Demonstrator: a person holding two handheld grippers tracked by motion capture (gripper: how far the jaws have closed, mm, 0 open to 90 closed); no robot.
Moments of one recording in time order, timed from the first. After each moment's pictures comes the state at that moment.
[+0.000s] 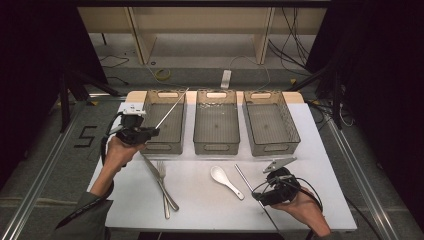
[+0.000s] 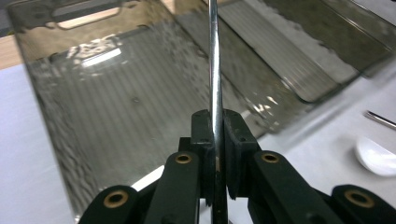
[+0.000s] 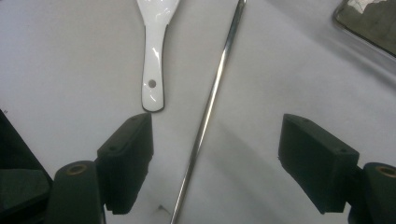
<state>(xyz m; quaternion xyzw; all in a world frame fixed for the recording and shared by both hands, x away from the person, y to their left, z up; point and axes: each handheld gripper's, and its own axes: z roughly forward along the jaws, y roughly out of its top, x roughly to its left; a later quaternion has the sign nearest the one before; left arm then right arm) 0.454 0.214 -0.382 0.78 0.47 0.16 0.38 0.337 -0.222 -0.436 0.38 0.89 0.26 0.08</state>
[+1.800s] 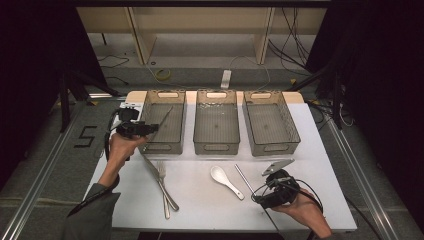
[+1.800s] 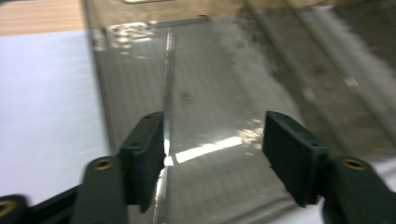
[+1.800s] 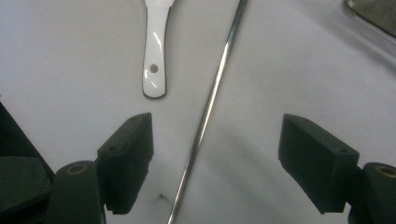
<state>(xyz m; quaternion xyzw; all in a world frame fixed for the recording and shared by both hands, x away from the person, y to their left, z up) 0.482 0.226 -0.404 0.72 0.56 0.16 0.37 0.334 -0.221 -0.440 0.37 0.89 0.23 0.08</state>
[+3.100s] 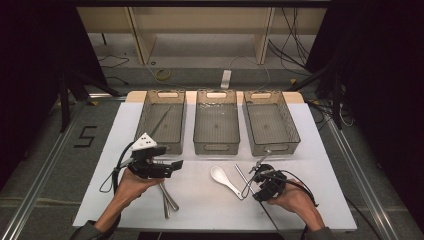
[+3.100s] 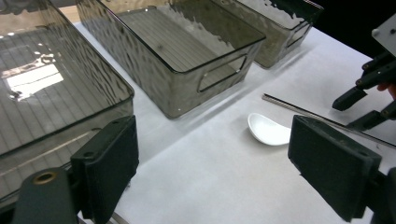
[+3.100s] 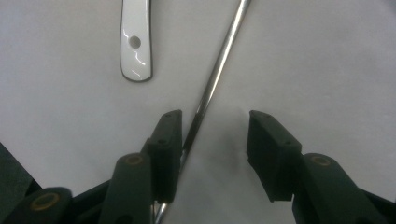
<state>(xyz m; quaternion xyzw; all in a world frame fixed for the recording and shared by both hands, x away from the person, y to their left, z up) 0.370 0.172 -0.412 0.78 0.39 0.12 0.48 0.363 -0.194 -0.450 0.35 0.93 0.11 0.03</state>
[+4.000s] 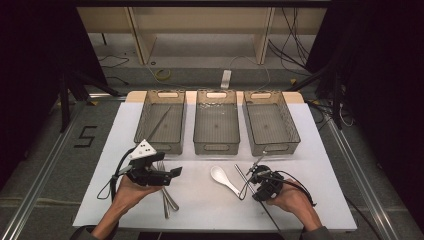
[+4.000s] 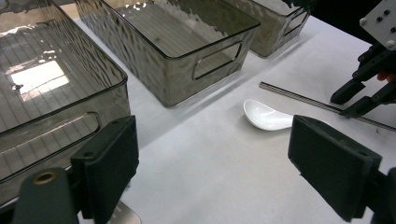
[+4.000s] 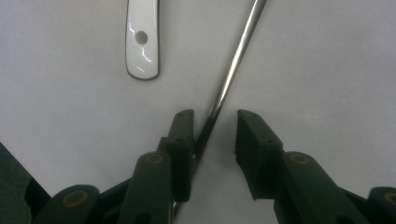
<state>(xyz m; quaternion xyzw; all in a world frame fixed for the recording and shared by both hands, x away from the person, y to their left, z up) 0.354 0.172 -0.415 0.78 0.38 0.13 0.47 0.364 -0.186 -0.455 0.35 0.93 0.09 0.03</state>
